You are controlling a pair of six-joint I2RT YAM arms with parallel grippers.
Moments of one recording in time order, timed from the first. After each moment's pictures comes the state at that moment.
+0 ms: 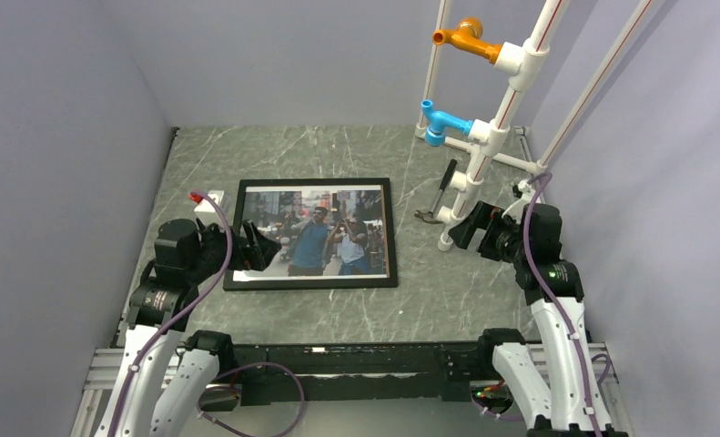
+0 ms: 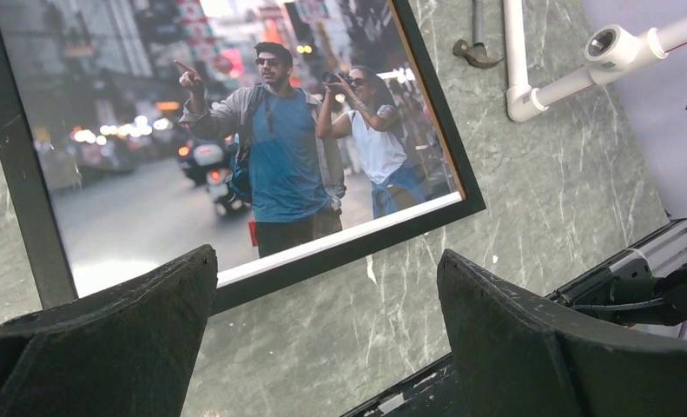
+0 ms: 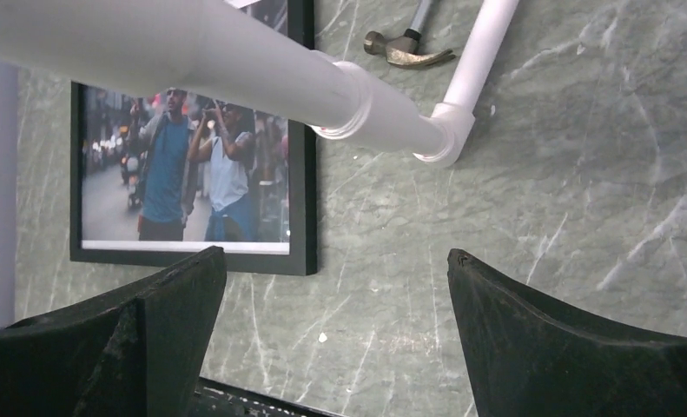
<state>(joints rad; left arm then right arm) -0.15 0.57 0.77 -0.62 0.37 -0.30 0.02 0.71 0.81 -0.70 -0.28 0.40</state>
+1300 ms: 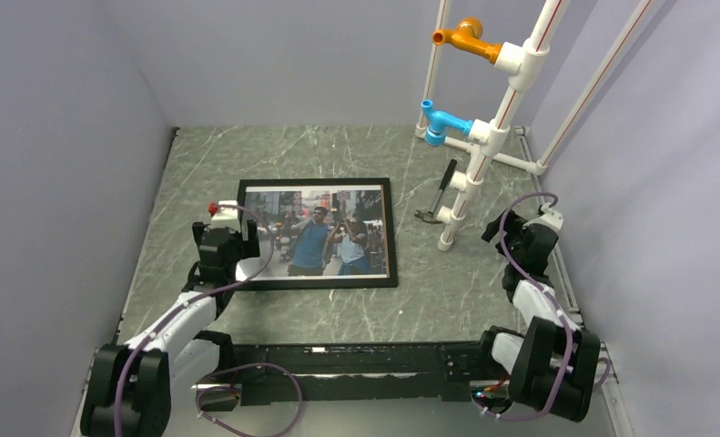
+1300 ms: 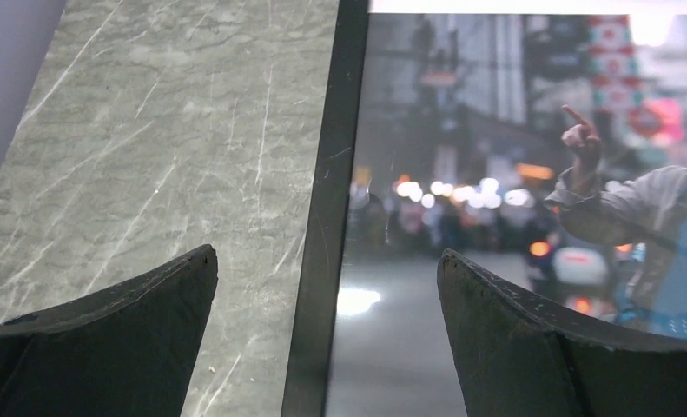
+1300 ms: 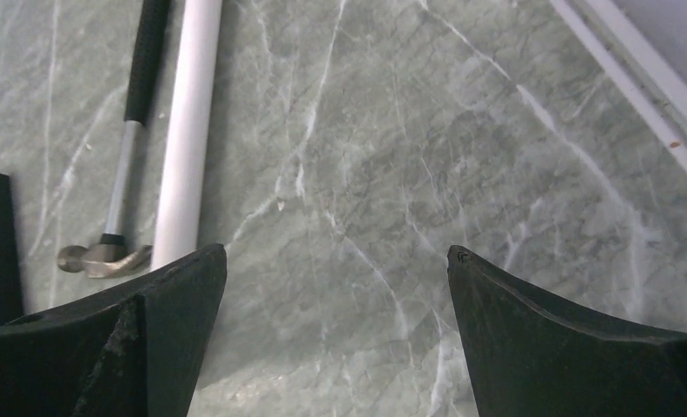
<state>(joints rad) -0.14 0.94 0.30 0.23 -0.28 -0.02 -0.33 1.04 0.34 0.26 -0.07 0.33</state>
